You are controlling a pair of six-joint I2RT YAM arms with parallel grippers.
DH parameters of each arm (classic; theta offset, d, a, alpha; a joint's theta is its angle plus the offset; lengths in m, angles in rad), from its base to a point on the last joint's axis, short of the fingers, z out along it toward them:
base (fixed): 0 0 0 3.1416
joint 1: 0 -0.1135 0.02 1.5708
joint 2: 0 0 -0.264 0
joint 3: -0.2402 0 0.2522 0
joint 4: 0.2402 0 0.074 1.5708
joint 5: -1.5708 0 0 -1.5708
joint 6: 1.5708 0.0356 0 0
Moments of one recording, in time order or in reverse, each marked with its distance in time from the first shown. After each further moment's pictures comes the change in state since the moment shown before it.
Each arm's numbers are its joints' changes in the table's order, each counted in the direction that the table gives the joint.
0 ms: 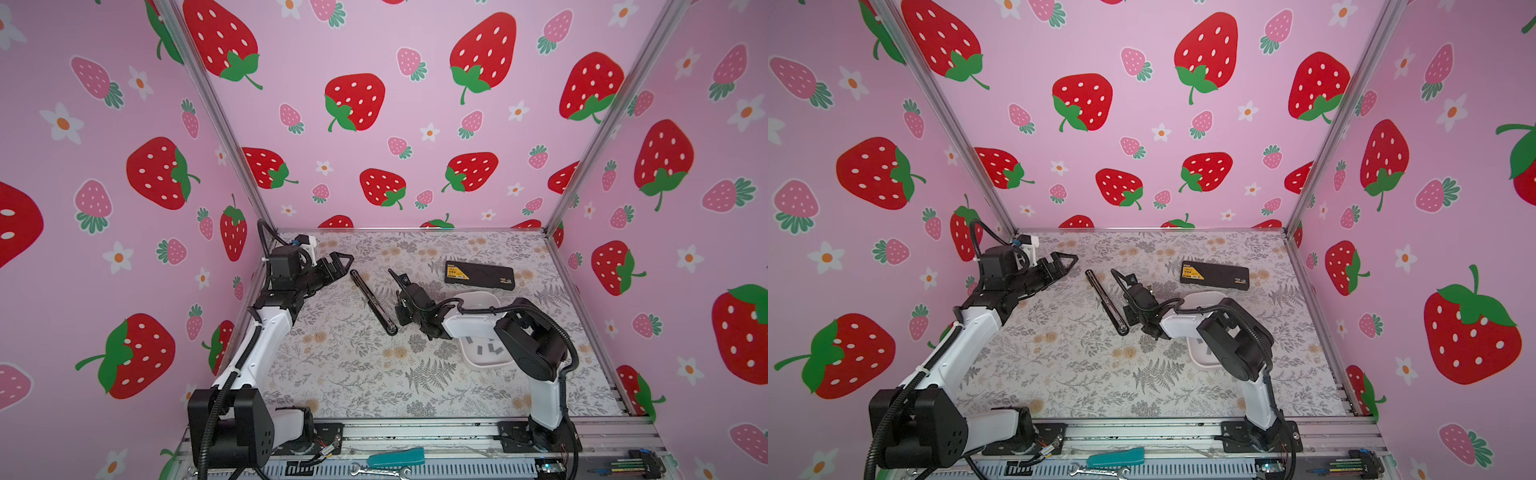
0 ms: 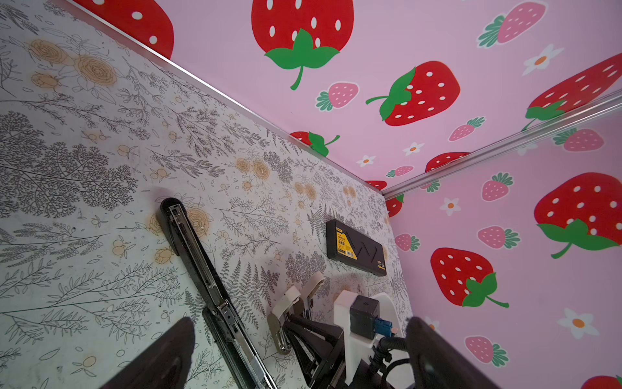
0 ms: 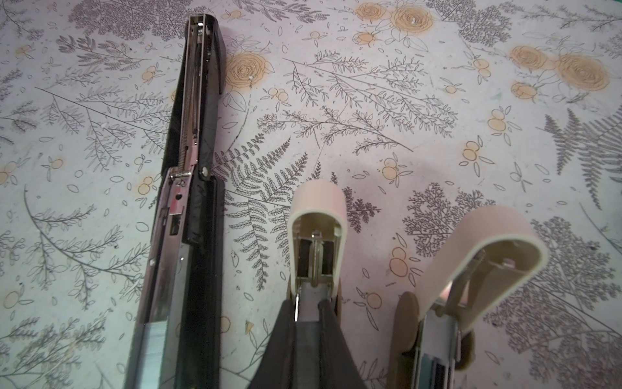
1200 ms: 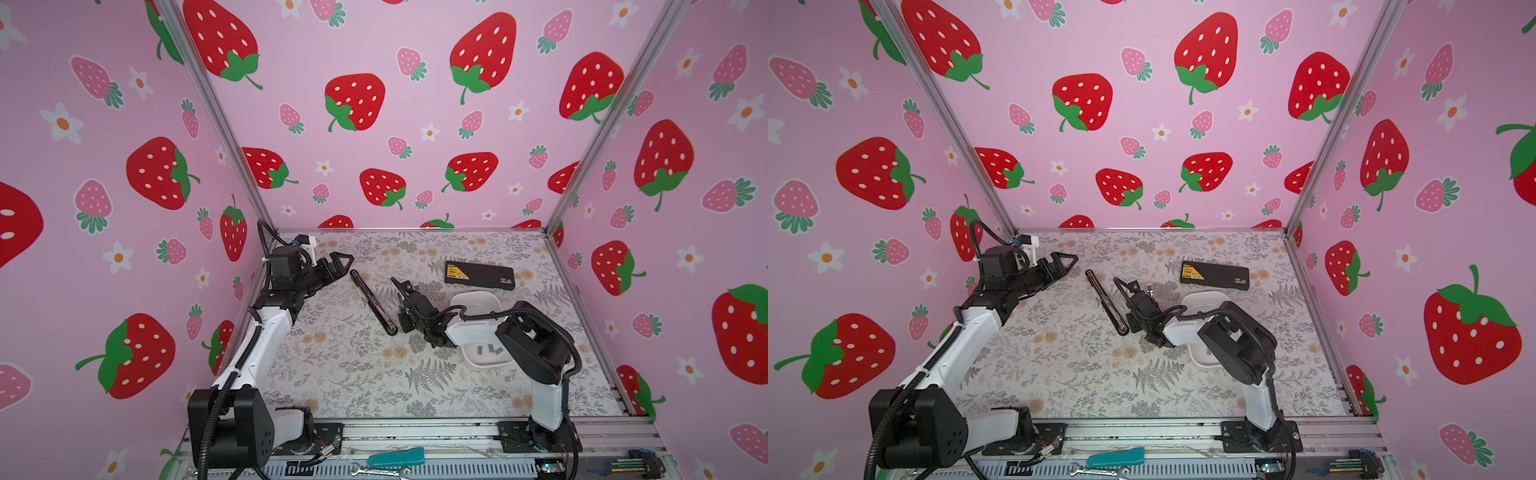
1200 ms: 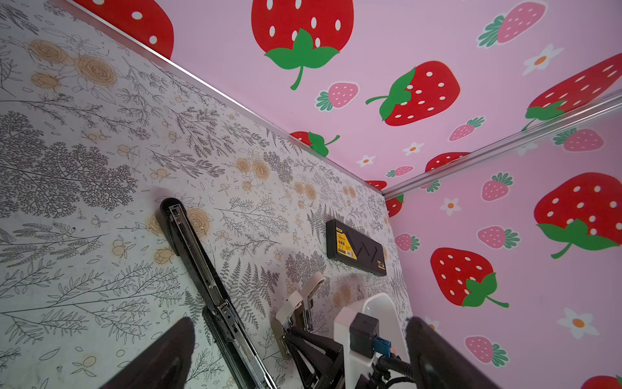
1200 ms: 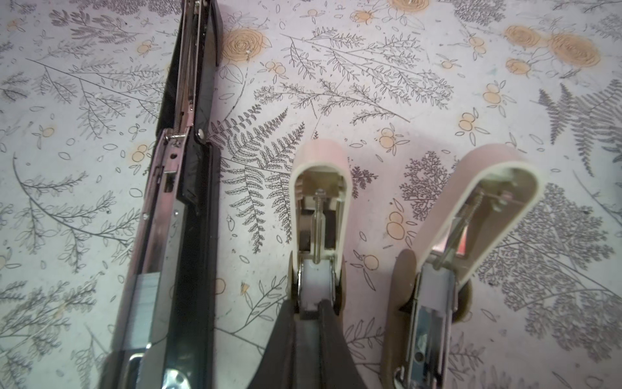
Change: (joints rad) left arm 0.000 0.000 0.000 0.000 0.000 0.000; right arm -0.018 -0.048 0.103 -0.068 -0.031 0.000
